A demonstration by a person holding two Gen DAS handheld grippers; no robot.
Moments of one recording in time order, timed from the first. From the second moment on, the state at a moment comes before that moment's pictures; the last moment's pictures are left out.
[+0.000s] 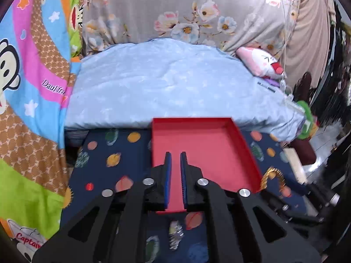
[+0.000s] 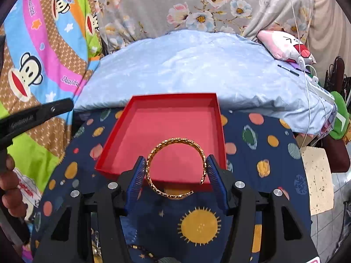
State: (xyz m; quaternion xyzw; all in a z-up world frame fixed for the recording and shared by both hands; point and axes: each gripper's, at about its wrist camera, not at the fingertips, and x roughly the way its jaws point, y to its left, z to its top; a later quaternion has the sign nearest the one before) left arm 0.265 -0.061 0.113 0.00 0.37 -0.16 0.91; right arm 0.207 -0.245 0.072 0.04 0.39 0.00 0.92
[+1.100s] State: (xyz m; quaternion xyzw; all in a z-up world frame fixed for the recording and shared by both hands) left arm 0.221 -0.060 0.018 -0.03 0.49 -0.18 0.85; right arm 0.178 -0.250 0.043 0.08 0.42 -0.02 0.90
